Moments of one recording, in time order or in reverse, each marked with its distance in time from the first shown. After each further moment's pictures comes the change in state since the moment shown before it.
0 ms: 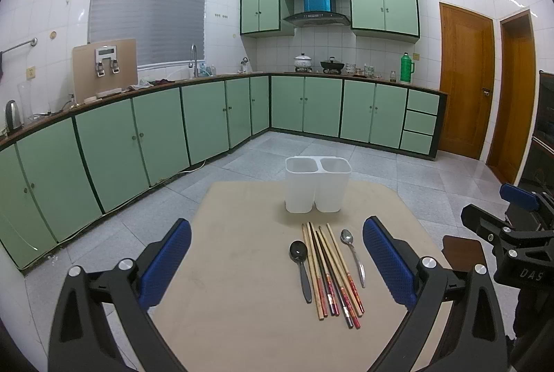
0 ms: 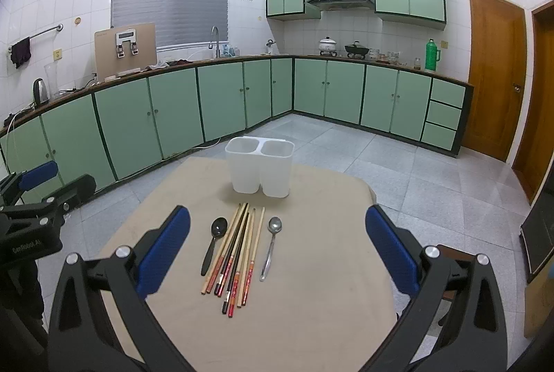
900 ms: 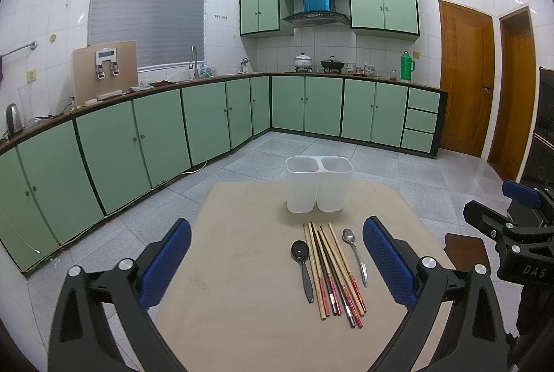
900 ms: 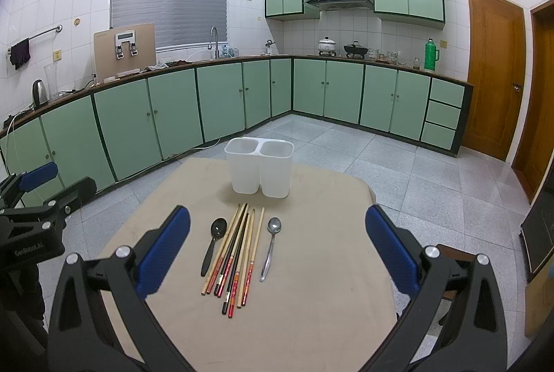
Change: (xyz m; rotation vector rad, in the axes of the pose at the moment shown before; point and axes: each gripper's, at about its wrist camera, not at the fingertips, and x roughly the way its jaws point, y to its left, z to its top) left arm -0.001 0.004 0.002 0.004 0.000 0.005; right arm 0.001 -0.001 0.000 0.004 0.003 0.001
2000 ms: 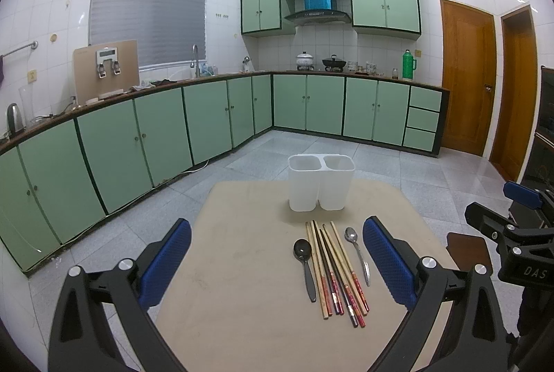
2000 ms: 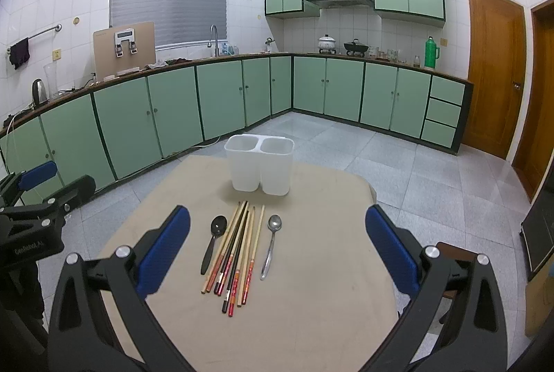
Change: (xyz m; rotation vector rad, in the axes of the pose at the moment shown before) left arm 0.001 0.002 0.000 0.003 0.004 0.004; right arm 0.003 0.000 -0.002 0.002 0.004 0.001
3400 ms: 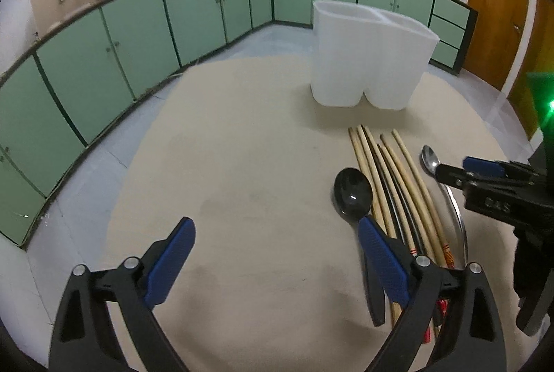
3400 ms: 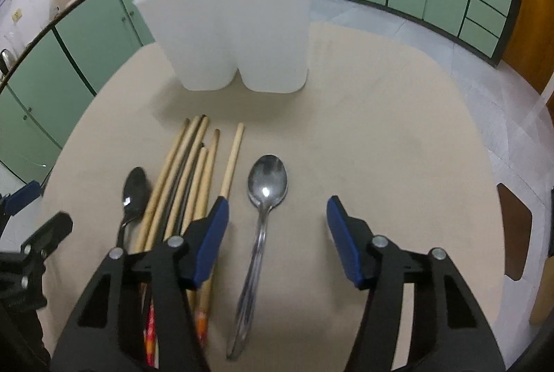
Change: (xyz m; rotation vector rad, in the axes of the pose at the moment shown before) left arm 0.244 0.020 -0.072 0.018 0.472 0.004; right arm 0.306 -0.015 -0.059 0.054 0.533 0.083
